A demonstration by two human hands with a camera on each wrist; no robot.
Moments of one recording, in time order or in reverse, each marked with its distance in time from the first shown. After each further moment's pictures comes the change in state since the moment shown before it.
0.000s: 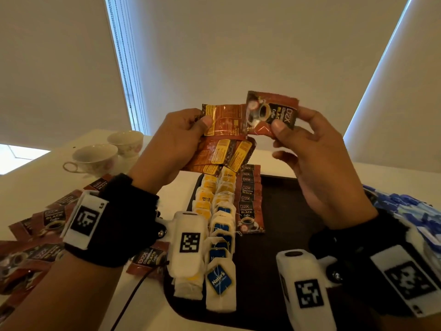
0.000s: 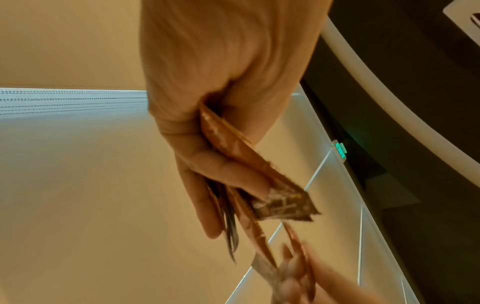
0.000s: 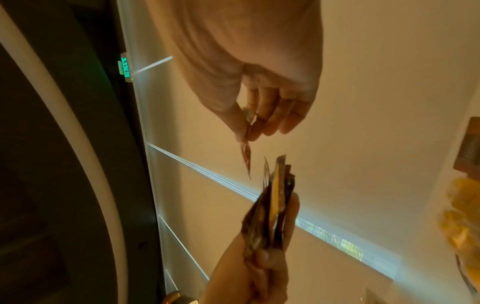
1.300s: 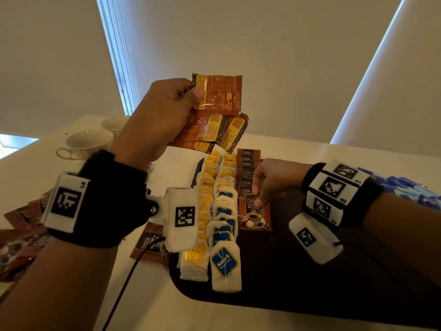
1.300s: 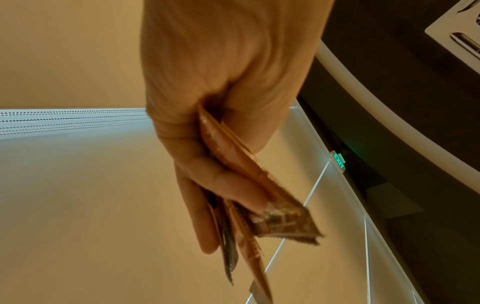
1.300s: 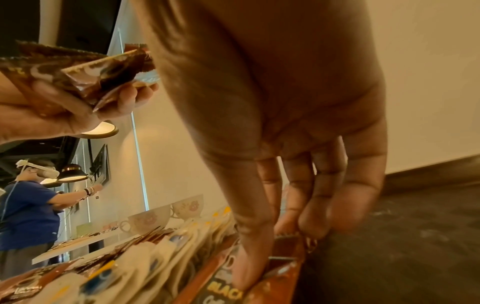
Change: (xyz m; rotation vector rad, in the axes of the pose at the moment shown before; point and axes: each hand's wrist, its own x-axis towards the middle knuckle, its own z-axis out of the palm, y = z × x) left_hand 0.007 0.001 -0.019 -0.008 -0.010 0.025; right_hand 0.034 0.069 0.006 -1.169 -0.788 0.559
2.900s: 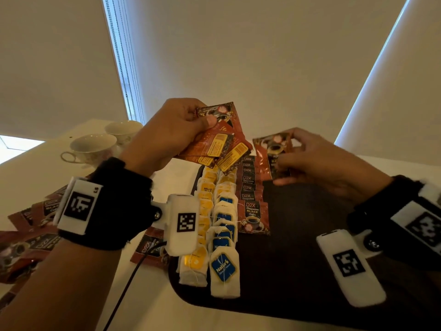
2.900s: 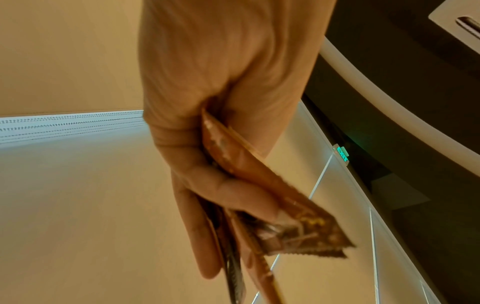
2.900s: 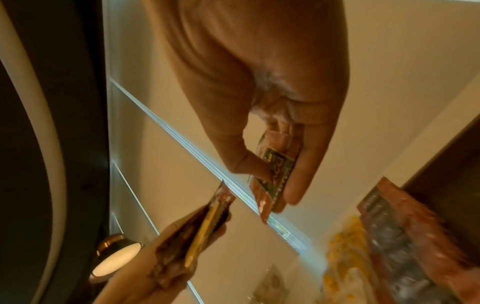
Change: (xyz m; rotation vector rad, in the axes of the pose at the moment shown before) left_hand -0.003 -0.002 0.004 0.010 -0.114 -0.086; right_hand -0.060 0.008 -0.025 0.970 0.310 -0.191
